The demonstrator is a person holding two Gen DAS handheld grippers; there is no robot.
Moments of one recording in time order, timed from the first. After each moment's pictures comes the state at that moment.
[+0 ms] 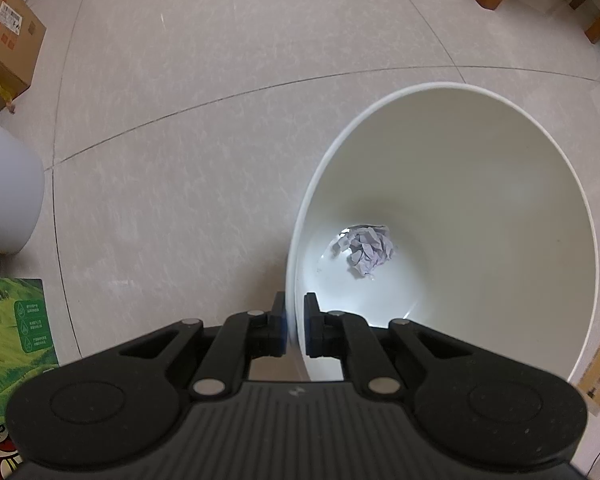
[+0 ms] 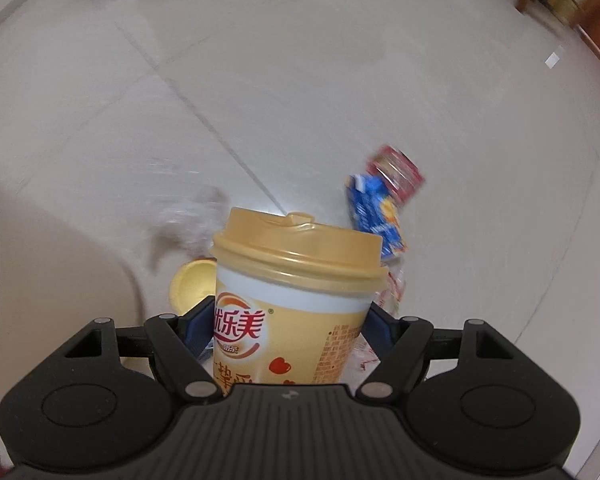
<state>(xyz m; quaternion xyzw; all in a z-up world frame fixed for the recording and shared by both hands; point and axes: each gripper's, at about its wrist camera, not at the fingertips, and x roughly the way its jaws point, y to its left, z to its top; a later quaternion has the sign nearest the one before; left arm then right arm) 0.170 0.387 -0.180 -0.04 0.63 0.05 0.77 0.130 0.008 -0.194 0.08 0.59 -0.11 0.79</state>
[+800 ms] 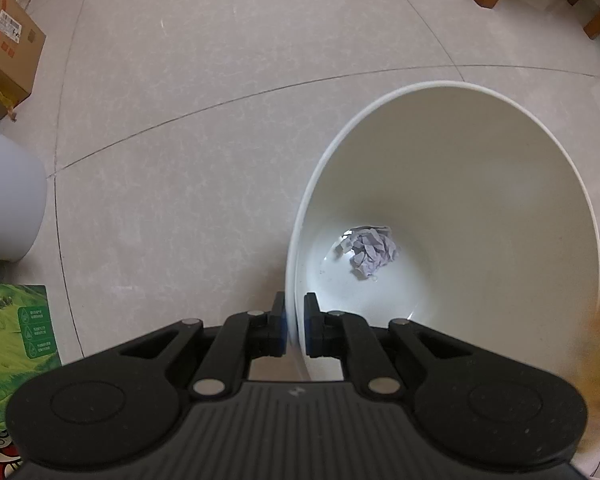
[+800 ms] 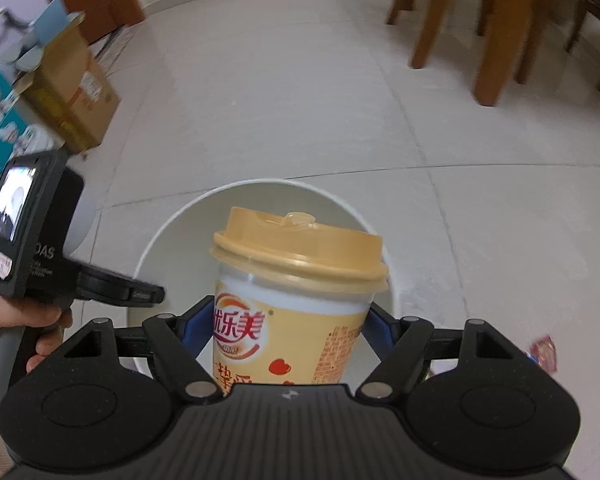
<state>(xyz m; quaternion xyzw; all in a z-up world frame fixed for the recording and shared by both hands) 0.167 0.379 -0.180 -0.03 0.63 0.05 0.78 0.177 0.216 -0.102 -0.04 0.55 0.17 0.82</state>
